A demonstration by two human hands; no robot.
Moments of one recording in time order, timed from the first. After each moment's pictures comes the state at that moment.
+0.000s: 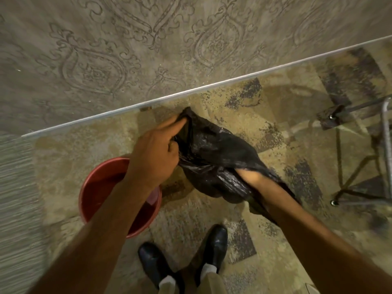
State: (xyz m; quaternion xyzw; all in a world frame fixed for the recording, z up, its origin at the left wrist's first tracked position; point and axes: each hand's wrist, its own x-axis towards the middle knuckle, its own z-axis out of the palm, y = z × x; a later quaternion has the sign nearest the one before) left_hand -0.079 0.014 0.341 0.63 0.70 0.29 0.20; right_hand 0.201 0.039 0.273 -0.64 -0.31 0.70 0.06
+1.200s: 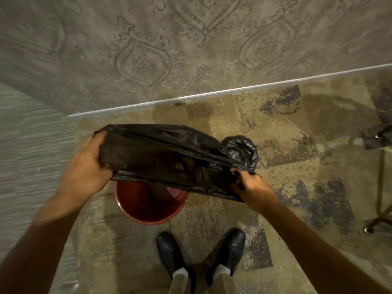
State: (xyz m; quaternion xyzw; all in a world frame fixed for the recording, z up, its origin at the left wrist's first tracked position) left_hand -0.274 -0.115 0.318 0.50 0.82 0.19 0.21; right_hand 0.125 0.022 0.229 -0.49 -0.79 0.33 -0.14
